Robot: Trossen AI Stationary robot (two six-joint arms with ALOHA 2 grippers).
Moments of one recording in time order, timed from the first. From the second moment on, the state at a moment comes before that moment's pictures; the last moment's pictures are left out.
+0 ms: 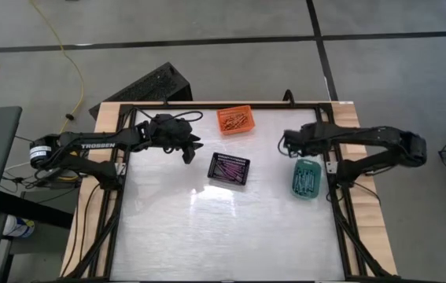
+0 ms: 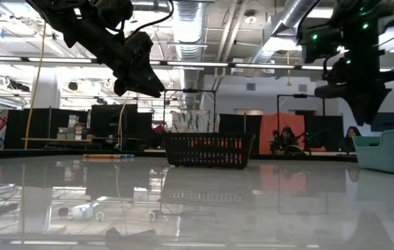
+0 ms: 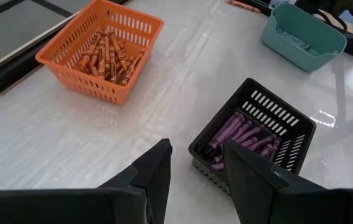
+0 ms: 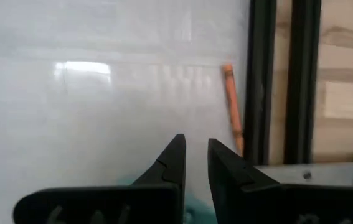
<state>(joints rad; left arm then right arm) 0.37 1.23 0.71 0.03 0.06 -0.22 -0.35 1.22 0.83 -1.27 0.39 1.16</state>
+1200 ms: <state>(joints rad) 0.37 1.23 0.71 0.03 0.06 -0.22 -0.99 1.41 0.67 -0.90 0.11 0.64</state>
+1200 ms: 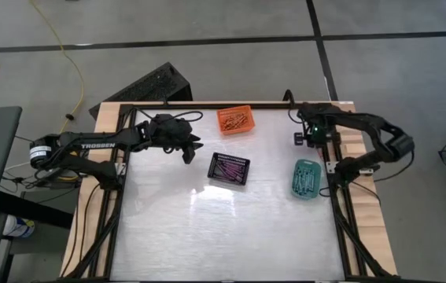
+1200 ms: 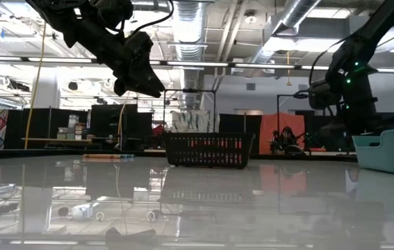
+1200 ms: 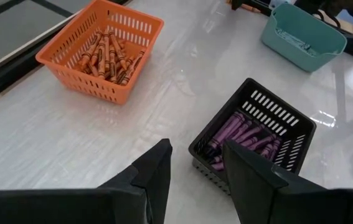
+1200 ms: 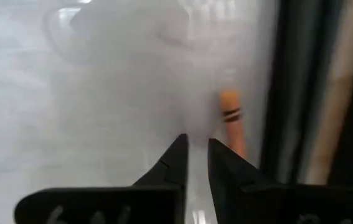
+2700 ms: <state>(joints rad) 0.37 1.23 0.71 0.03 0.06 -0.22 -1.17 1.38 0.70 -0.92 0.07 0.56</state>
